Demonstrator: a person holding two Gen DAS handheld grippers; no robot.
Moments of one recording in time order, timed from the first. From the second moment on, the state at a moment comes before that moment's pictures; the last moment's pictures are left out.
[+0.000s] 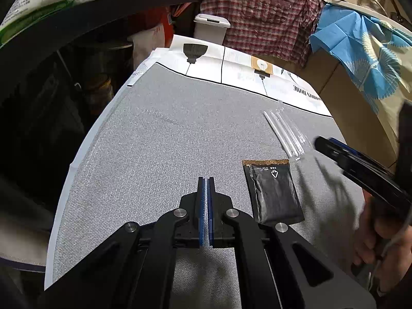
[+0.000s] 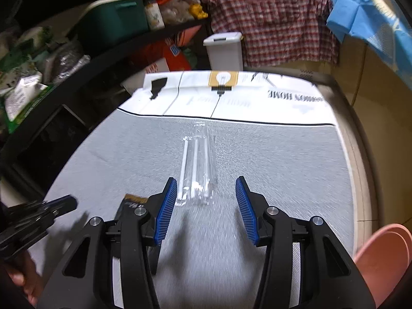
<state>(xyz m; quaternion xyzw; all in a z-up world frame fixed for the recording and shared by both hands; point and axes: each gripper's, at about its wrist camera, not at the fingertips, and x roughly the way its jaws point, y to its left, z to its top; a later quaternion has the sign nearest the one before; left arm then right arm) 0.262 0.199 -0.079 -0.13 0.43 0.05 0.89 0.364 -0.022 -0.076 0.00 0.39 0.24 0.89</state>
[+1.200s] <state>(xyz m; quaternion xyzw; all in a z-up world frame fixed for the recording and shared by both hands) 0.302 0.096 -0.107 -0.03 0.47 0.04 0.88 0.300 -0.119 -0.076 0.02 0.43 0.22 0.88</state>
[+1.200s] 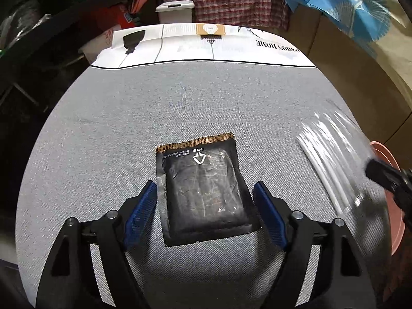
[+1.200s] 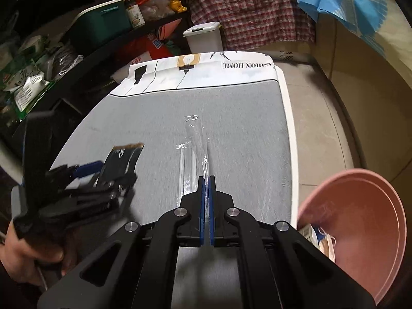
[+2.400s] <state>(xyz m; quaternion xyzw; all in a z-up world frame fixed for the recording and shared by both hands) 0.244 0.104 -0.046 -0.04 0.41 0.04 0.91 0.198 -0.172 -0.038 0.04 0.35 0.20 0.91</state>
